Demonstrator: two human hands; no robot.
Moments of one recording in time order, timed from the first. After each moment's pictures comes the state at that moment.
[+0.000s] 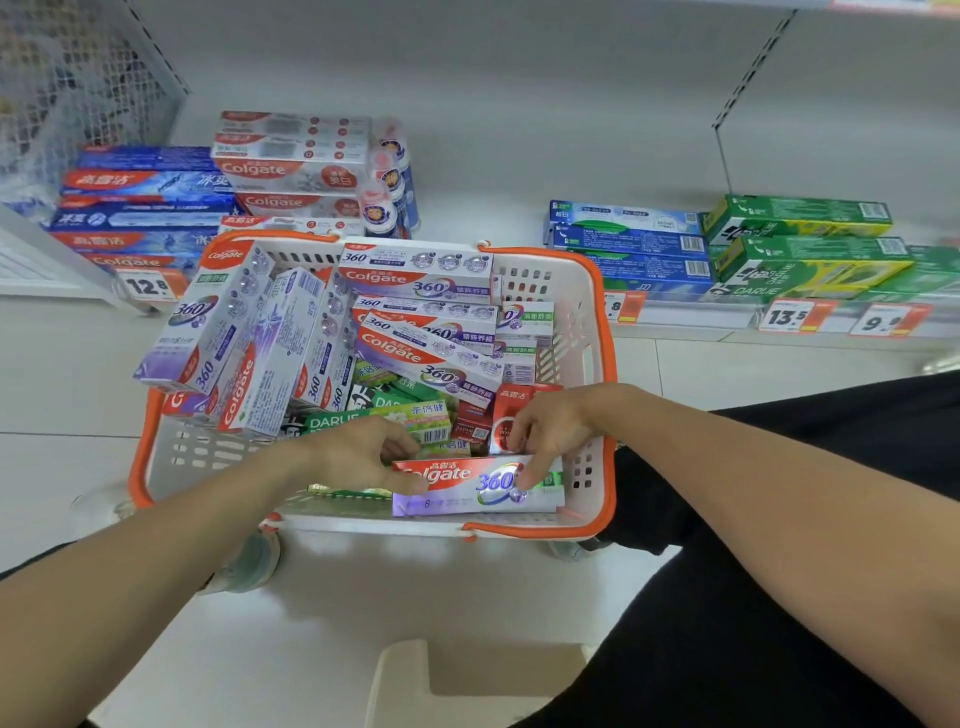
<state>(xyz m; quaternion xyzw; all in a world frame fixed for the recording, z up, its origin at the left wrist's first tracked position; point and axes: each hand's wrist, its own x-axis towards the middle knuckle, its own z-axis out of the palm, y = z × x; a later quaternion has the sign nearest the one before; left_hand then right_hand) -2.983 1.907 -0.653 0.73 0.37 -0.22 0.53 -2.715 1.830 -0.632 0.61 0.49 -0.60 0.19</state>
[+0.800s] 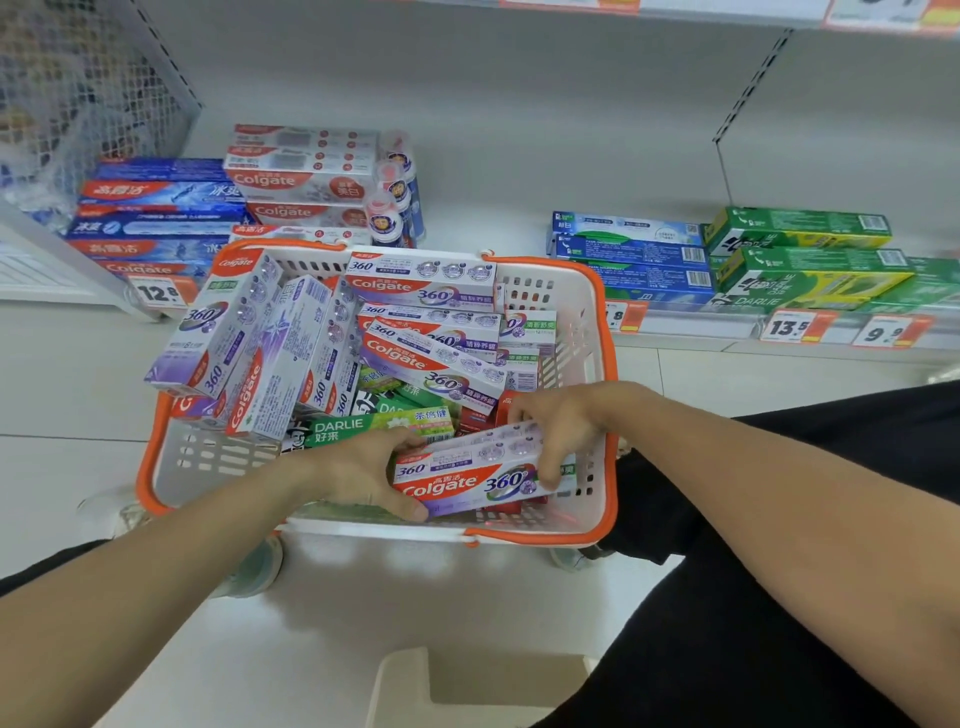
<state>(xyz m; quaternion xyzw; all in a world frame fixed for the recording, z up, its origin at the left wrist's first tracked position) -2.980 1.895 -0.639 0.70 0.38 -0.24 0.55 -2.717 1.836 -0.607 0.59 0.56 -0.53 0.22</state>
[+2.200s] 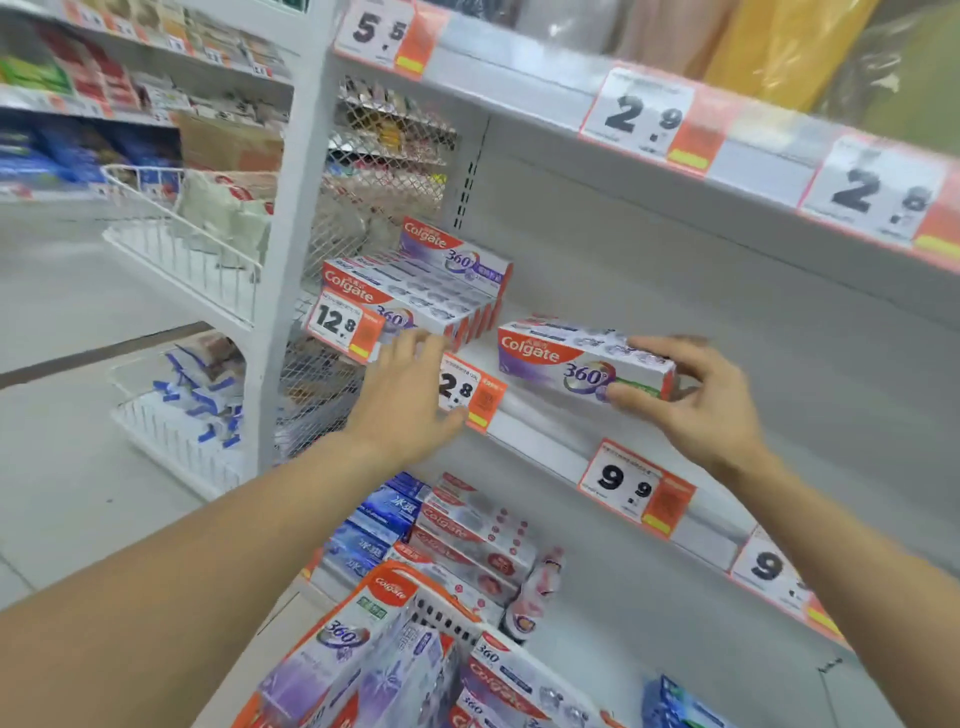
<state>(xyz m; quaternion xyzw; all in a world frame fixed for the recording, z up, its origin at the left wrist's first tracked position) -3.061 2.133 -0.398 0.73 0.57 0.37 0.08 -2.776 2.109 -0.316 0.59 0.70 -0.06 -0.41</state>
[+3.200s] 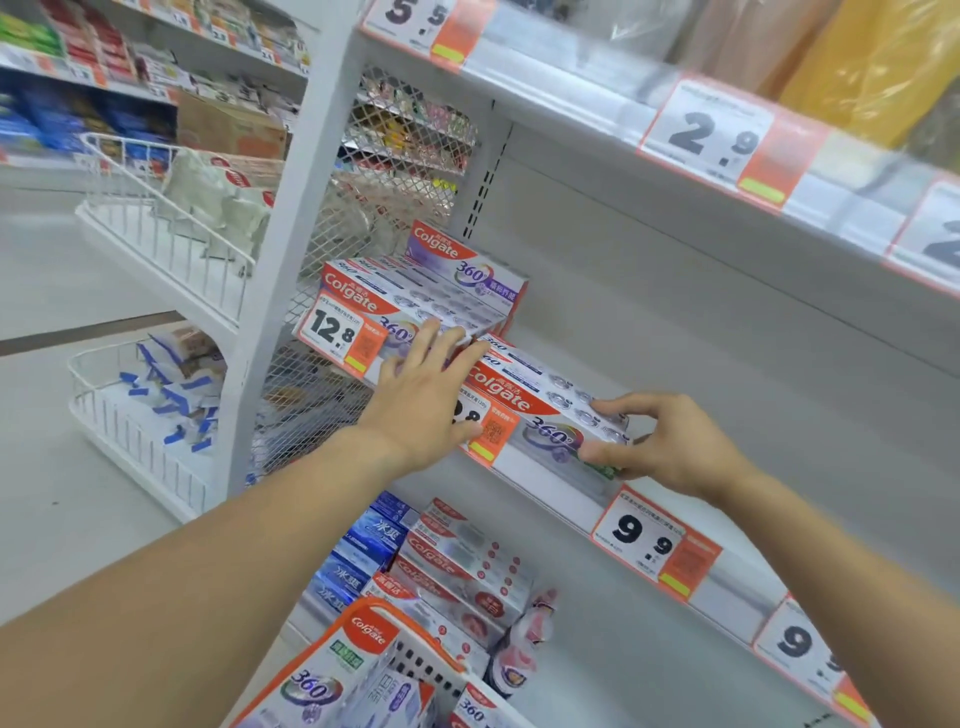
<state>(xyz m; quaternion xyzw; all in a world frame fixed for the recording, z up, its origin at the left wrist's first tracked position) -3.058 2.193 -0.412 0.78 0.55 0.29 0.04 -2.799 2.152 -0.315 0.67 0.70 -0.17 -0.18</state>
